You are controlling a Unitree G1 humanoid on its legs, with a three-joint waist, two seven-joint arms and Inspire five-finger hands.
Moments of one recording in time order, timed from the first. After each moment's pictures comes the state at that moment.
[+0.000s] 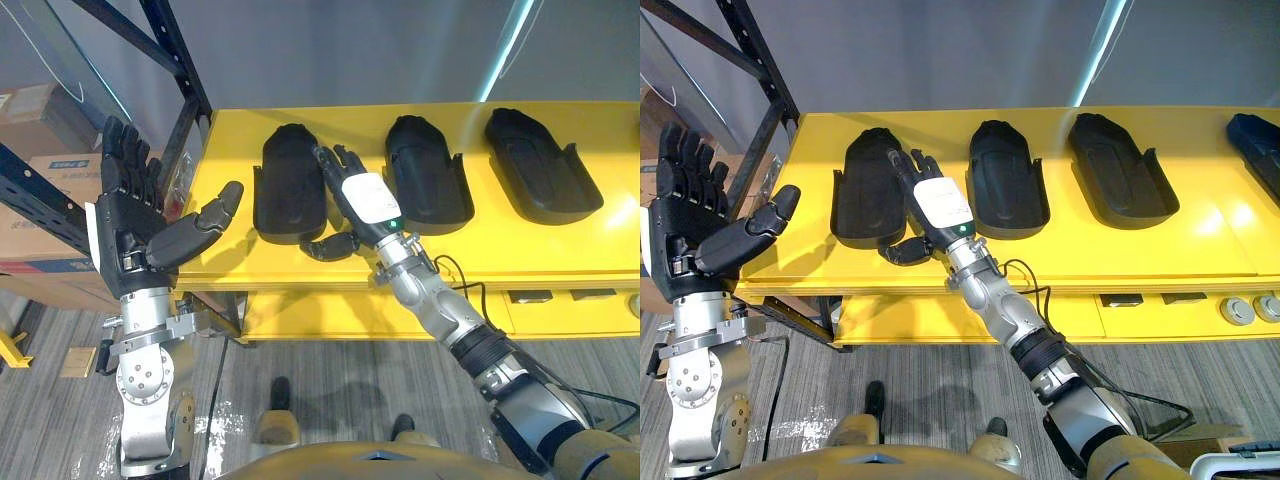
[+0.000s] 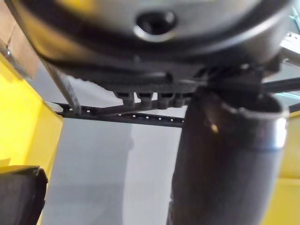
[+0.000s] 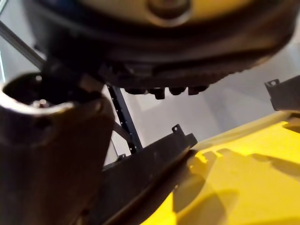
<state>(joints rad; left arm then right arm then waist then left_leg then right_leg) 0.24 0.09 0.15 -0.51 -0.24 -0.24 0.14 -0.49 -0.32 0.52 0.34 -0.82 -0.15 -0.40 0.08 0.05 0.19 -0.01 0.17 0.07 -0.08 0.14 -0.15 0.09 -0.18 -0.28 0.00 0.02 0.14</state>
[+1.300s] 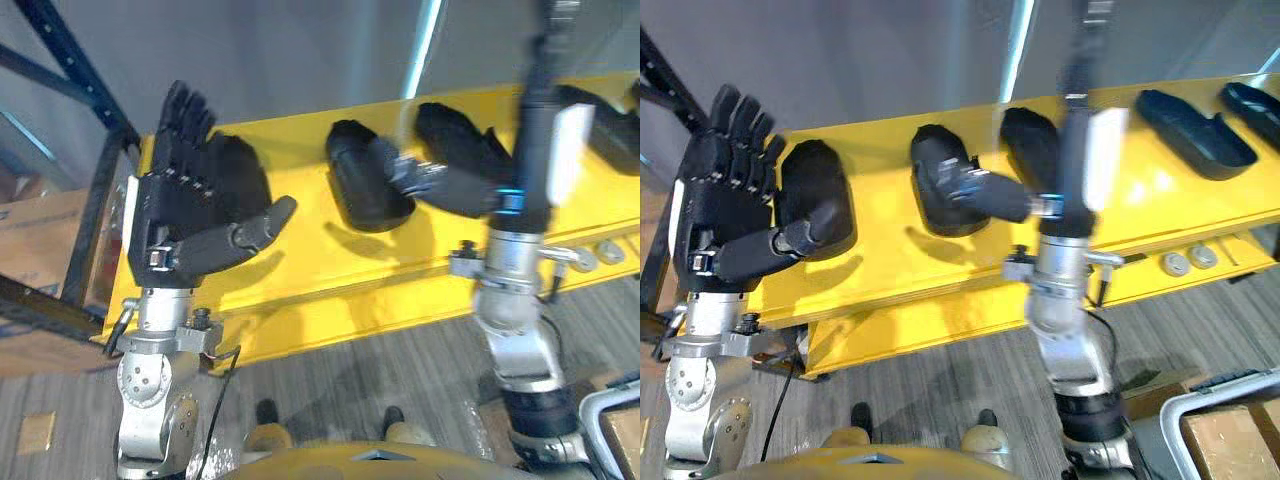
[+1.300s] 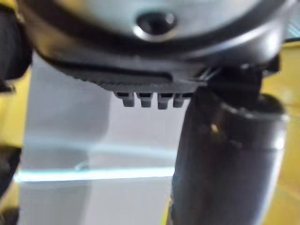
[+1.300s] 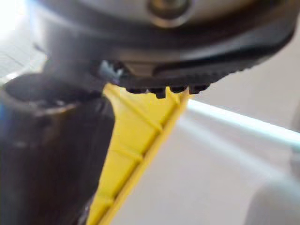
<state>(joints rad) 0.22 0.17 0.04 -0.59 -0.41 -0.28 -0.16 -0.09 -0.28 -0.02 -0.40 -0.33 -0.34 -0.48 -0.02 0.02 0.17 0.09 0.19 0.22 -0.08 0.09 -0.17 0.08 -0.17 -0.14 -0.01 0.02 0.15</state>
